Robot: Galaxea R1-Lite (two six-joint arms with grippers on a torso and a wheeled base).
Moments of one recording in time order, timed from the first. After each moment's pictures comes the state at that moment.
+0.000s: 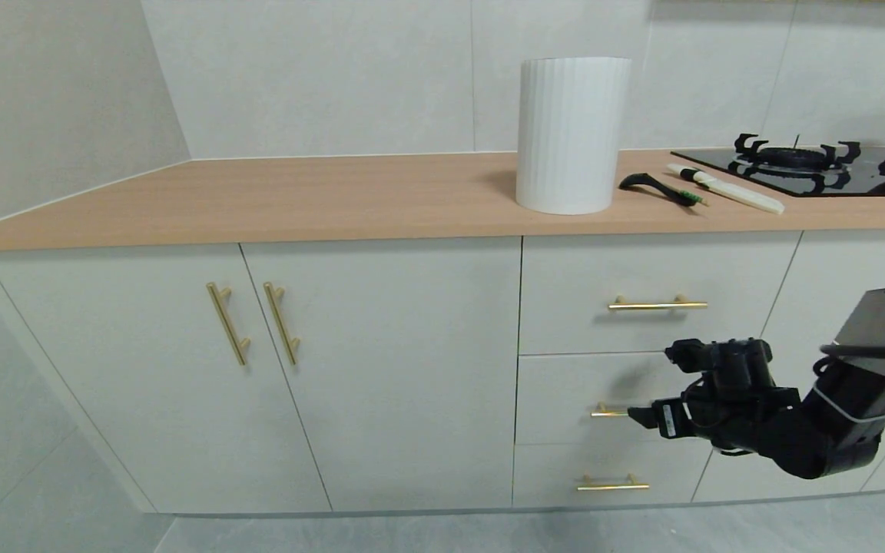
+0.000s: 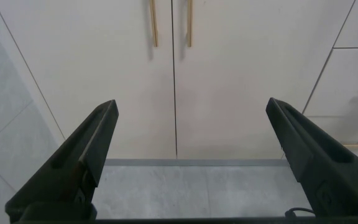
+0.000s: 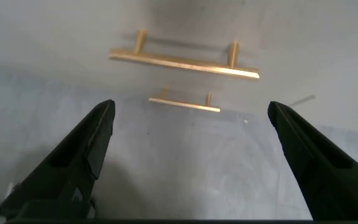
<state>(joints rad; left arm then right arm) 0.00 0.00 0.00 0.00 0.03 0.00 0.17 2.24 -0.76 -0.83 0.01 0.00</state>
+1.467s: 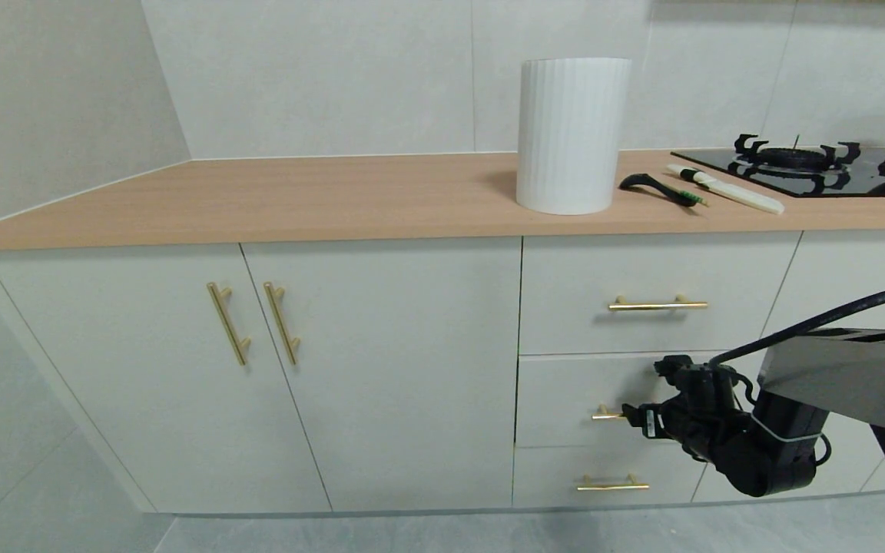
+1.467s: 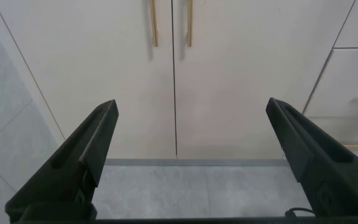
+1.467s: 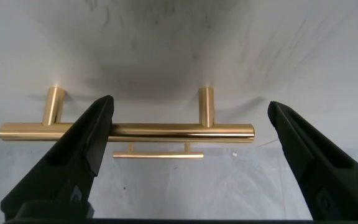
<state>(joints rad) 0.00 0.00 0.00 0.00 0.03 0.00 0.16 2.53 -0.88 -1.07 -0.14 0.06</state>
